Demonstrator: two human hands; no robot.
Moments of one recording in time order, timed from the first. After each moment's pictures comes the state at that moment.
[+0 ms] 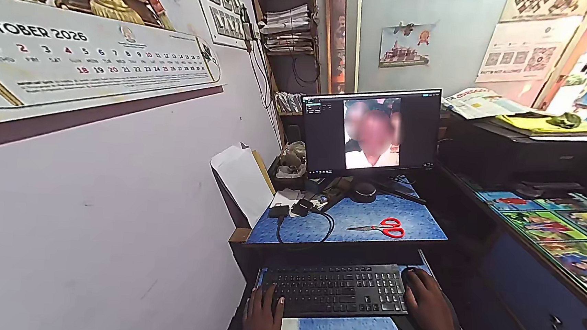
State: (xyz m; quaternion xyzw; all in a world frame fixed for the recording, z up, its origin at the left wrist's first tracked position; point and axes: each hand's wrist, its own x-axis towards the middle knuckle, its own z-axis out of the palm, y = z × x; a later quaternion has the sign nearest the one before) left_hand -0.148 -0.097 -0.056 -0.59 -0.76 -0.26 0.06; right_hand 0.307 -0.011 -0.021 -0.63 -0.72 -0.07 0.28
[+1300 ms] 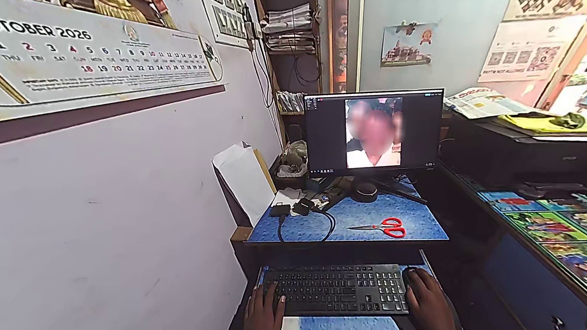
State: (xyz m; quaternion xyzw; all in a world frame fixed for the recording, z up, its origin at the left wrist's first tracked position) left_hand -0.150 -0.096 -0.062 -0.59 -0.76 -0.26 0.08; right_hand 0.305 -0.014 -0.017 -0.63 -0.72 -0.06 0.29
